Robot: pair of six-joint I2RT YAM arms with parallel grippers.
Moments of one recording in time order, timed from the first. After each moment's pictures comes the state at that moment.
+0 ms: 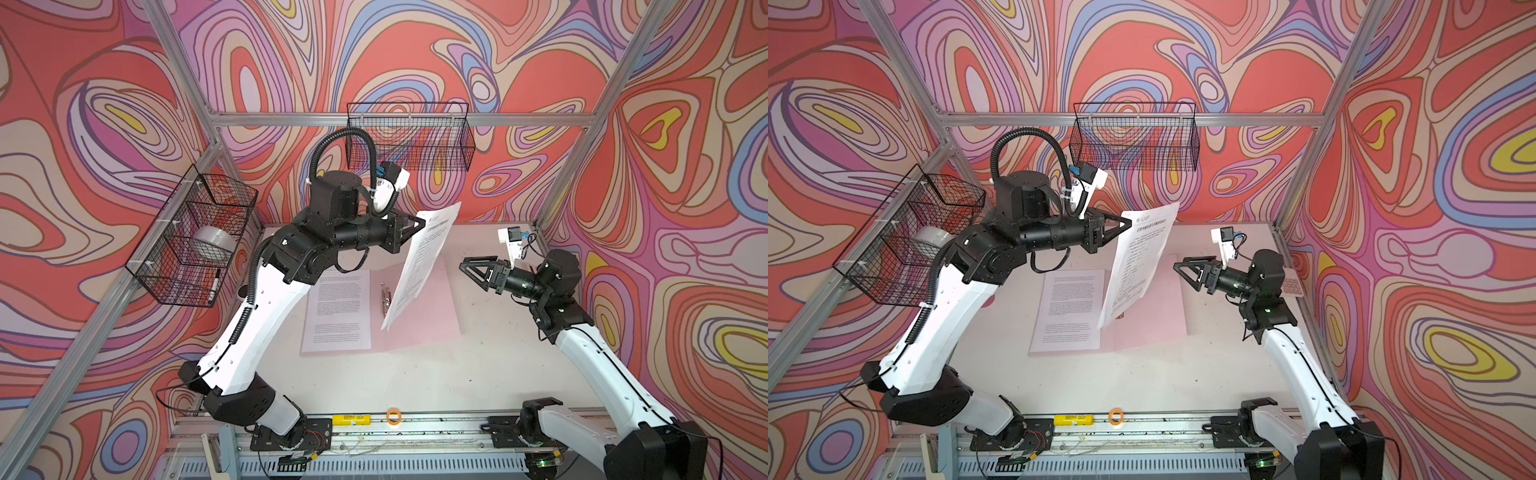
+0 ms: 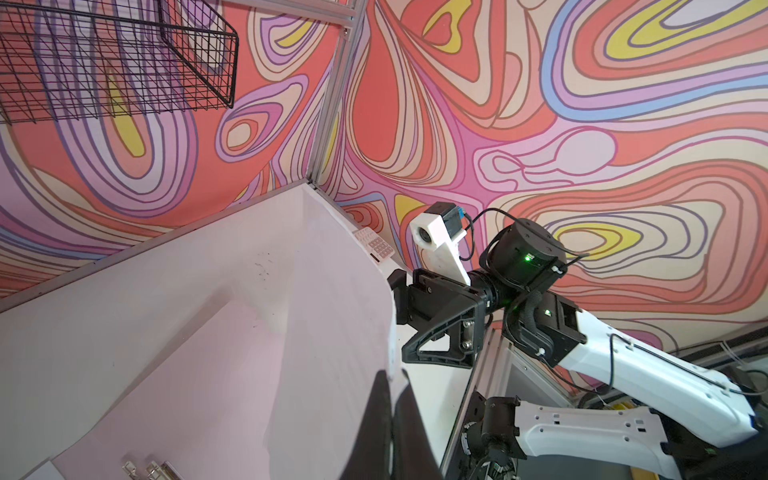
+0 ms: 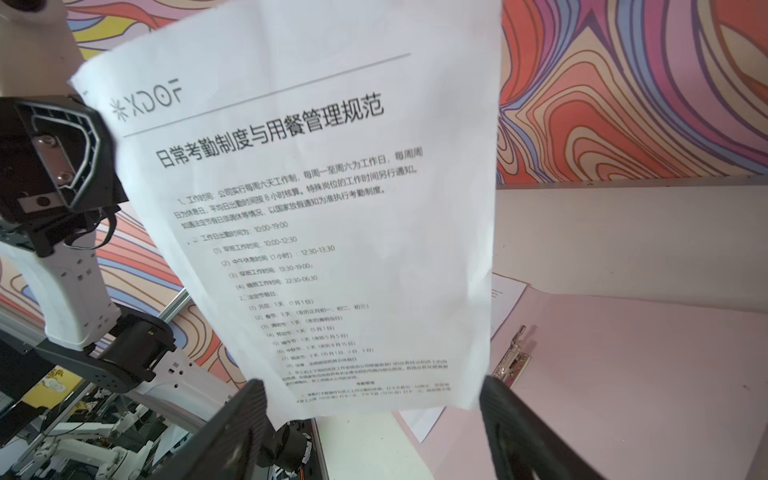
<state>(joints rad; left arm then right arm) -0.65 1.53 2.08 -0.84 0.44 -0.31 0.10 1.06 0.83 0.22 -1.02 0.64</state>
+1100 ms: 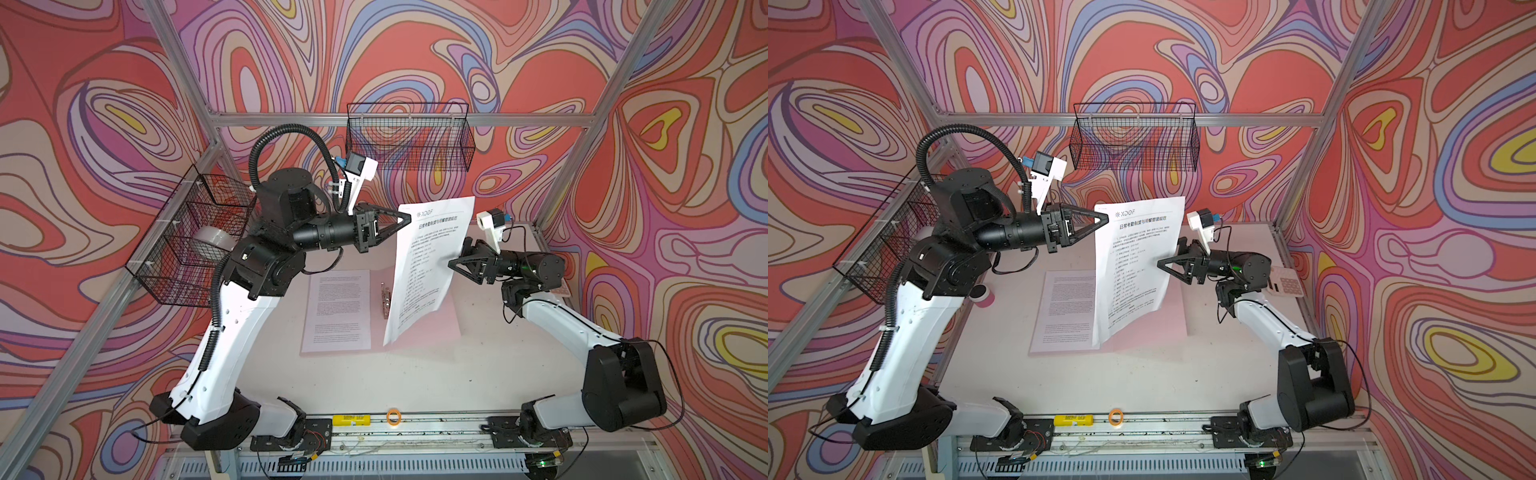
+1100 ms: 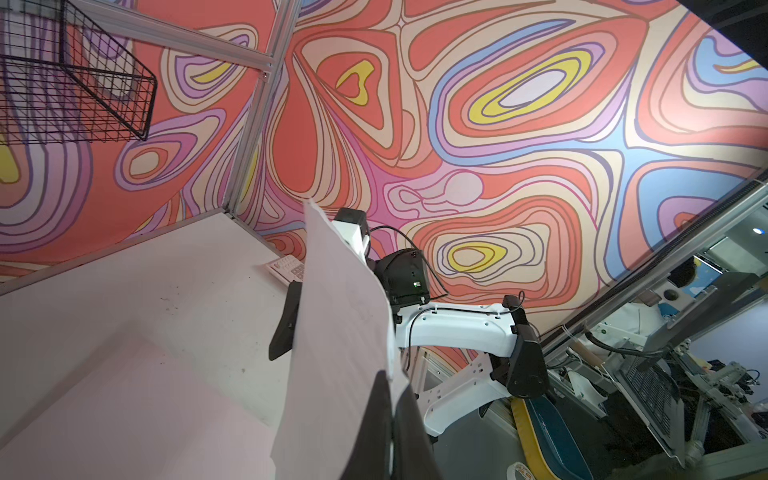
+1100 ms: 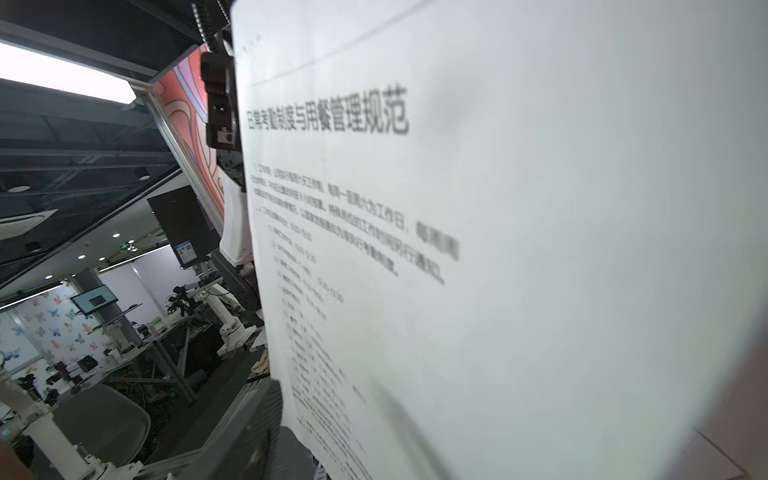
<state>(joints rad) -0.49 1.39 1.95 -0.66 0.78 -0.50 0.22 1.45 0.95 1.35 -1.29 1.23</state>
